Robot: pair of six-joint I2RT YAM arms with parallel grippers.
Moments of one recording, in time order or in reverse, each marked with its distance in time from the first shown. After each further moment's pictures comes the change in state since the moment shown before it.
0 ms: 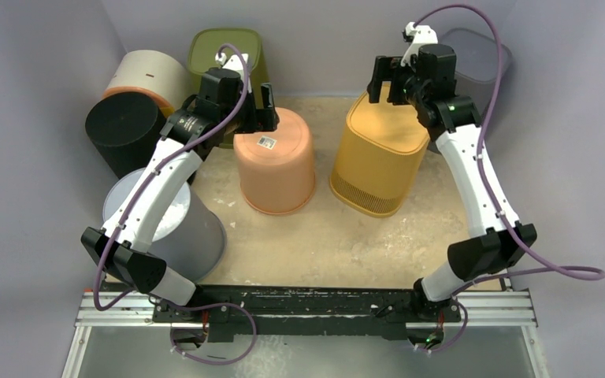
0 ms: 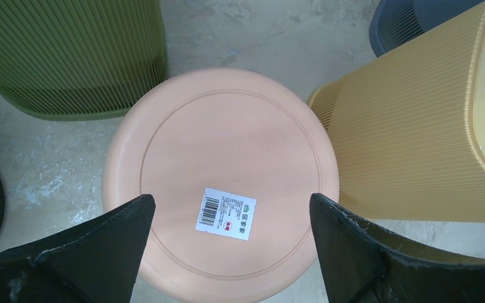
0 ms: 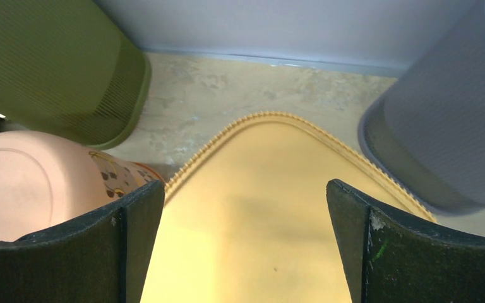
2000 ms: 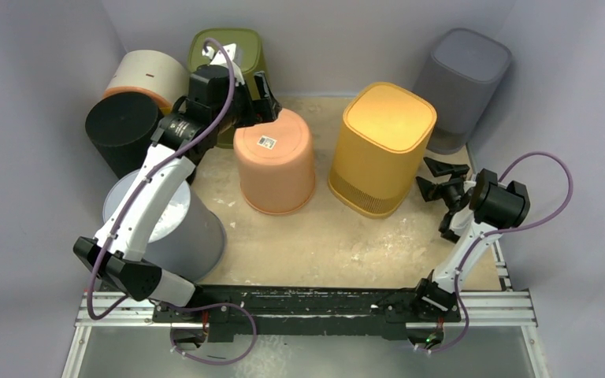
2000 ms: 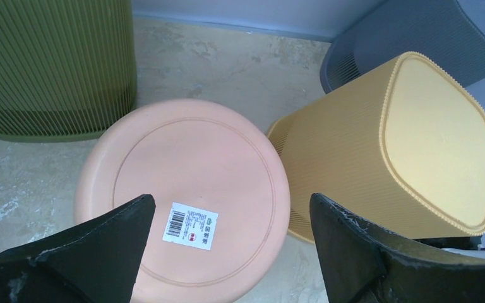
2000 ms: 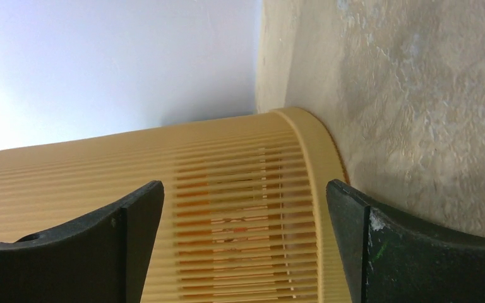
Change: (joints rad) left arm 0.000 -0.054 -0.007 0.090 0.026 -0.105; right arm -0.745 0.533 -1.343 2.144 -0.747 1.376
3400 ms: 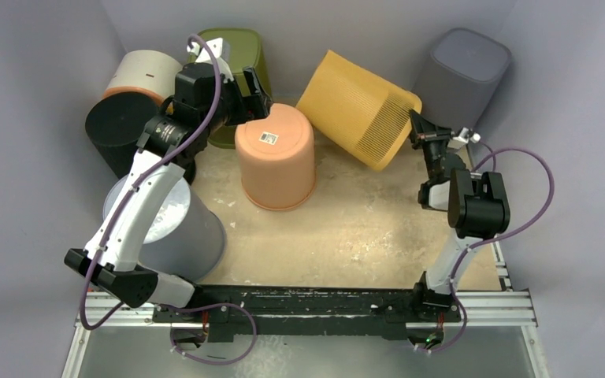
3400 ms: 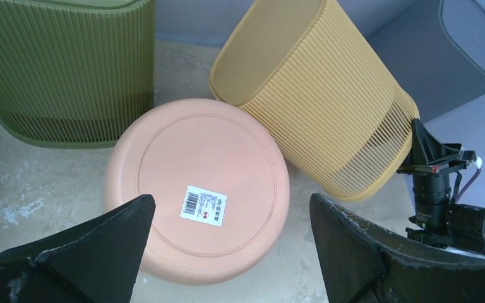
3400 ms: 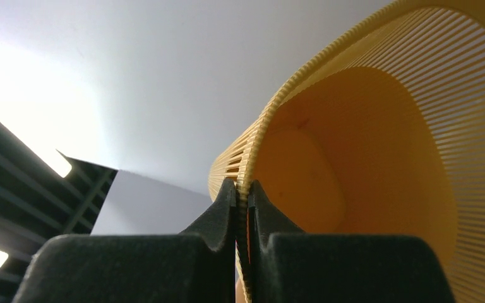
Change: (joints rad) left arm 0.000 -0.046 0.048 -0.045 -0.062 0.009; right arm 0.374 -0.202 0.227 0.025 0.467 0.128
